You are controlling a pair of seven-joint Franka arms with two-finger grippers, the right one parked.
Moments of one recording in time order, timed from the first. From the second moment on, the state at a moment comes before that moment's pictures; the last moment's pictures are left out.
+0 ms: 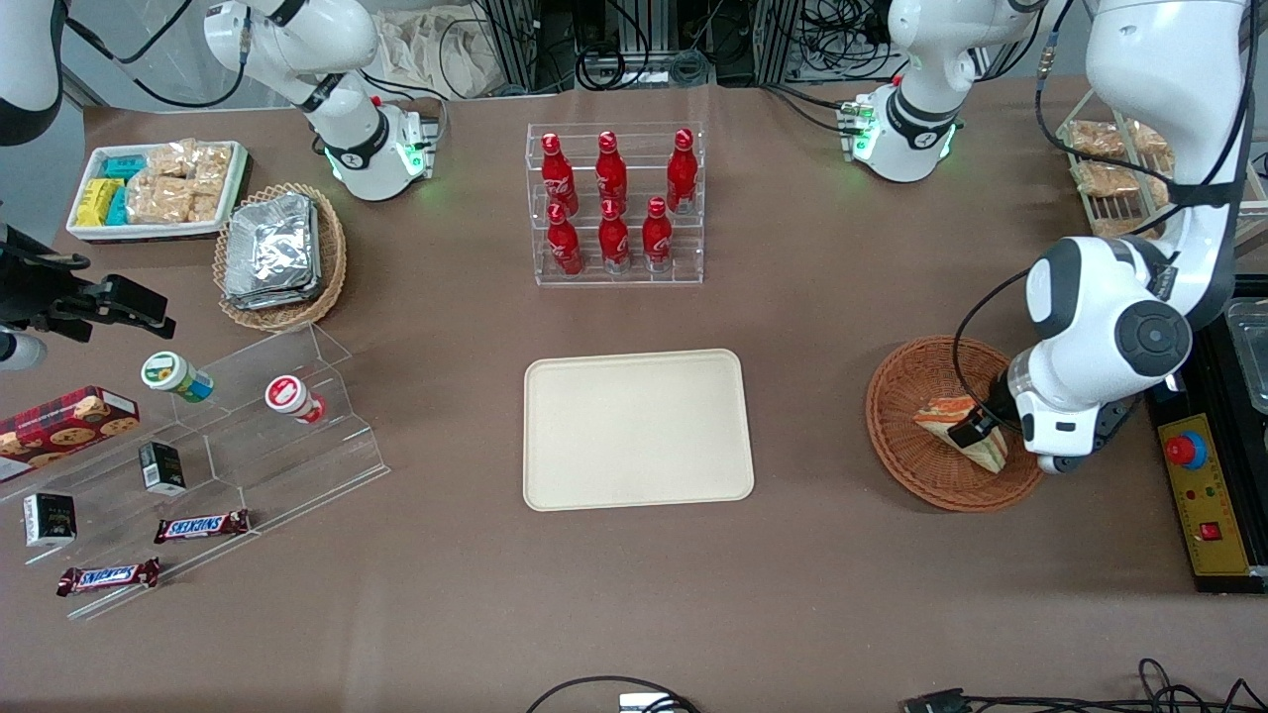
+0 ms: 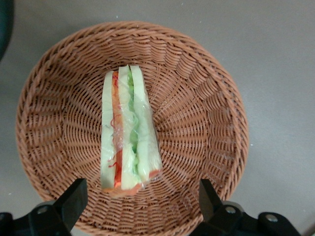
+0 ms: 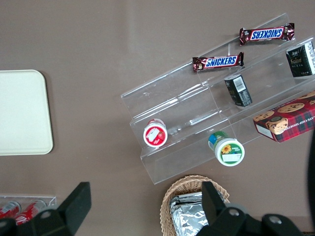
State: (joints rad) arm 0.12 0.32 -0.18 -1.97 0.05 2.21 -0.78
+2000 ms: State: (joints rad) arm 0.09 0.44 -0.45 -1.48 0.10 1.81 -0.76
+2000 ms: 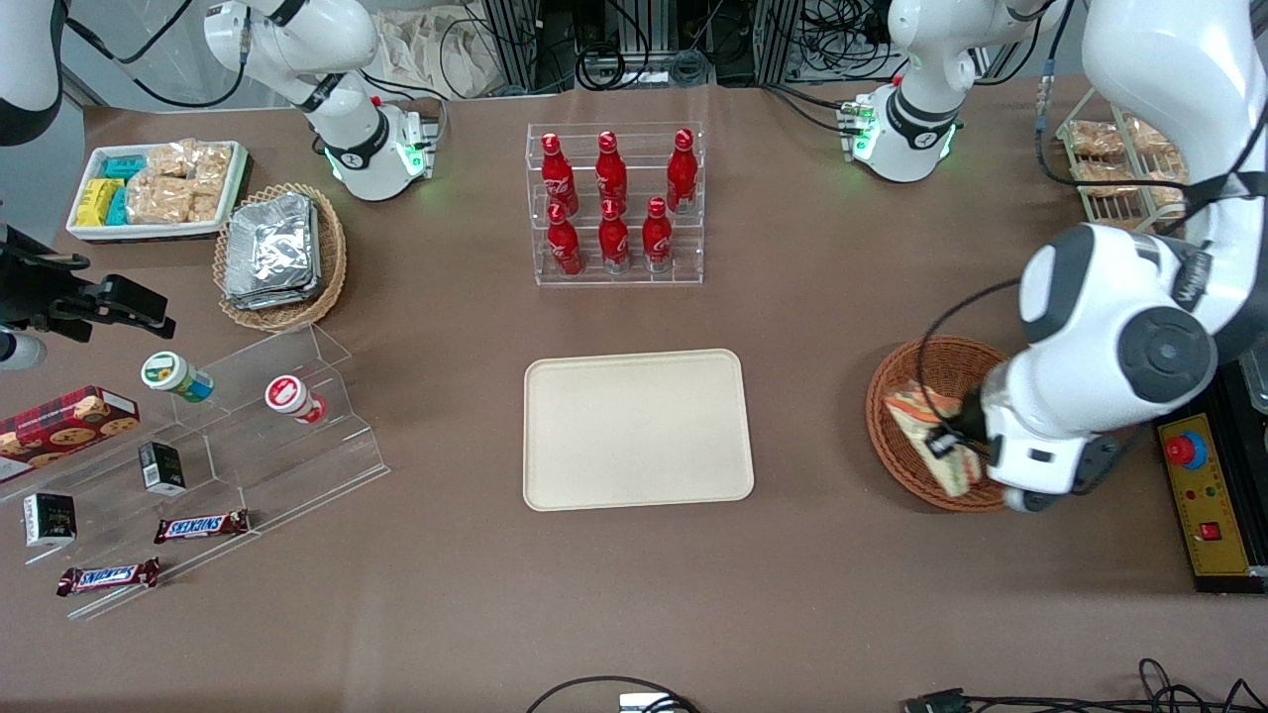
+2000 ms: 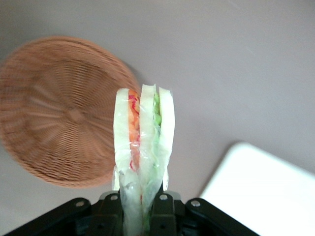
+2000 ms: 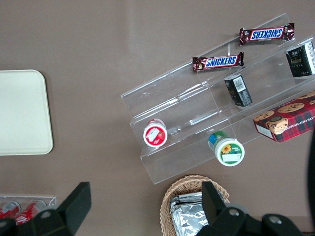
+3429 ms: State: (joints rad) arm -0.25 0.81 -0.47 -1.43 0.23 1.93 -0.78
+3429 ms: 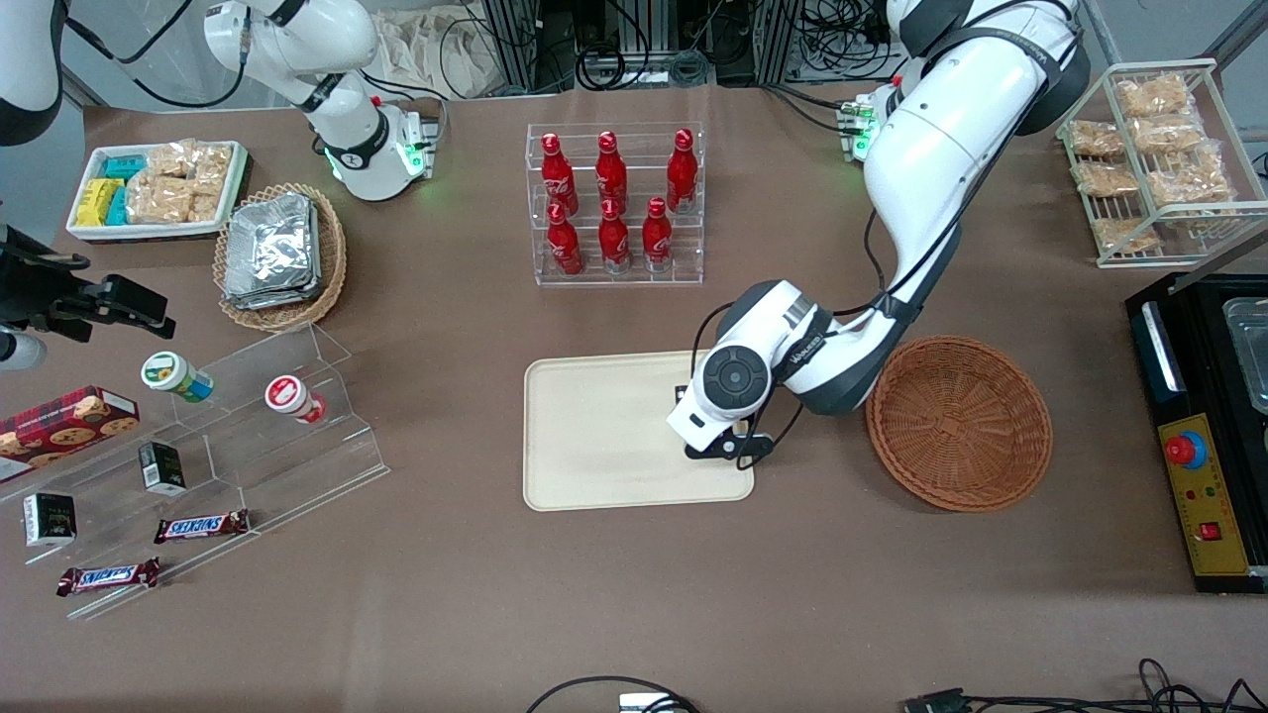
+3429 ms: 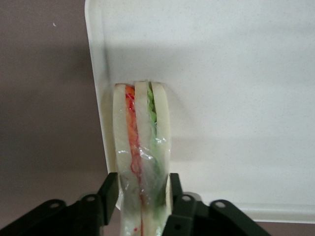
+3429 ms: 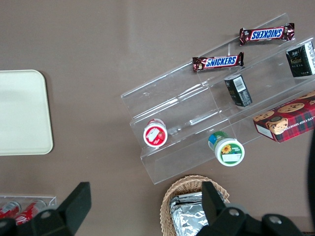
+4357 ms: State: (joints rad) arm -0.12 0.46 -0.49 -1.67 0.31 1.89 -0.86
